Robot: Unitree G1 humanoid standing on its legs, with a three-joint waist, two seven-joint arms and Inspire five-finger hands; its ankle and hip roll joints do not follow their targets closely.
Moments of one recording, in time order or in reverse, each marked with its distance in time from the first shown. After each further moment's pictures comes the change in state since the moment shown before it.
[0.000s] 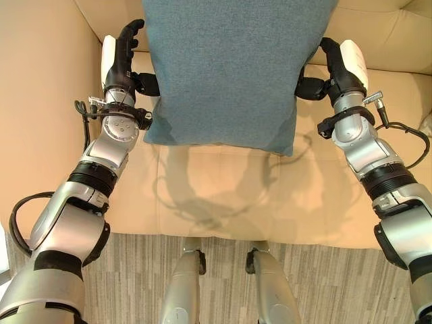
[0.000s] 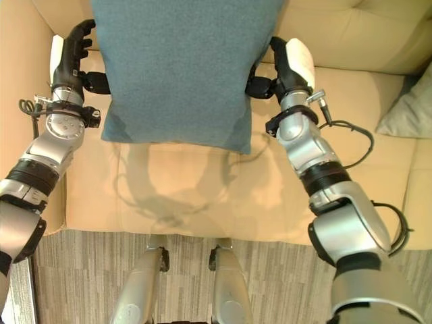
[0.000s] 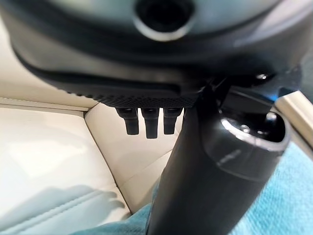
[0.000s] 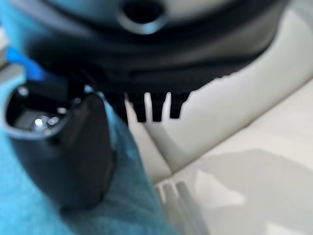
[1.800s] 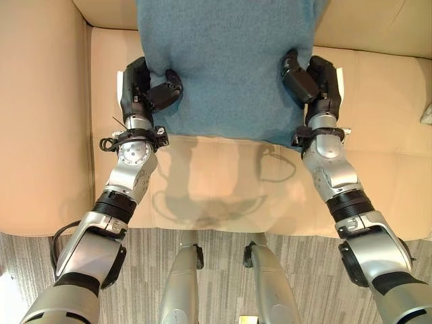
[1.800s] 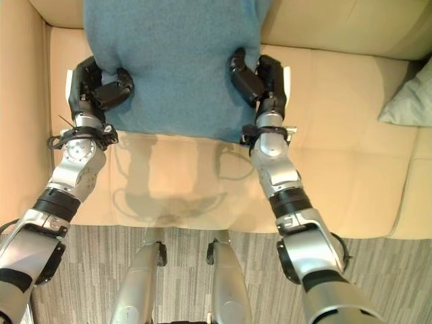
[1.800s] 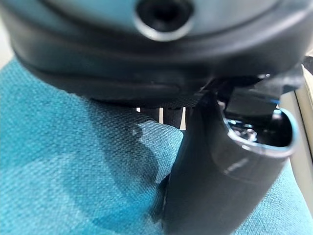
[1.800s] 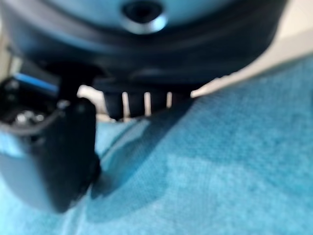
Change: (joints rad) left arm 0.280 -0.144 0.233 -0.347 -0.234 -0.054 -0.002; right arm 0.264 0.266 -0.374 -0.316 0.402 -0.110 -0.027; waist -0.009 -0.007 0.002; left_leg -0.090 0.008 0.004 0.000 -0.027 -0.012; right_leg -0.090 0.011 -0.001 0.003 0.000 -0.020
